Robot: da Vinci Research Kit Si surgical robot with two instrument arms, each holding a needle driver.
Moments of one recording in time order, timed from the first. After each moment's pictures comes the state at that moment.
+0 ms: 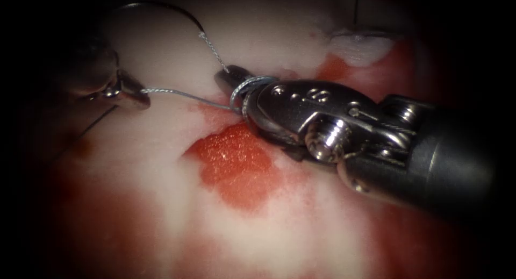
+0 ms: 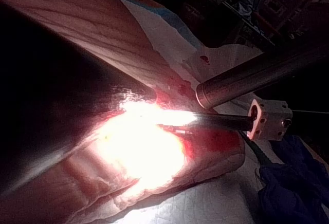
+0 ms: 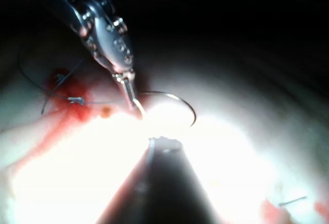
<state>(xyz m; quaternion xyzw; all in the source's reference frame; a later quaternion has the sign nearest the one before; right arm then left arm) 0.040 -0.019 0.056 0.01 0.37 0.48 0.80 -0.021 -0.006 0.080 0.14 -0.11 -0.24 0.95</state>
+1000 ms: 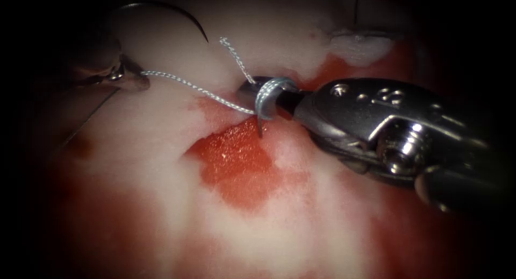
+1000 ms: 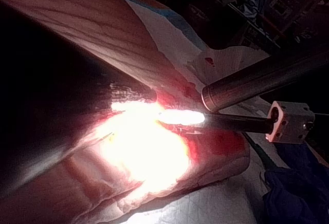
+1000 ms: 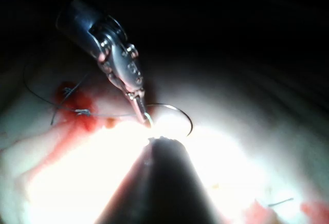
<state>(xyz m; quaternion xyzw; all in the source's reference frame) 0.035 -0.019 0.050 0.16 0.42 0.40 0.80 -0.020 -0.005 0.082 0.11 -0.10 -0.28 0.95</state>
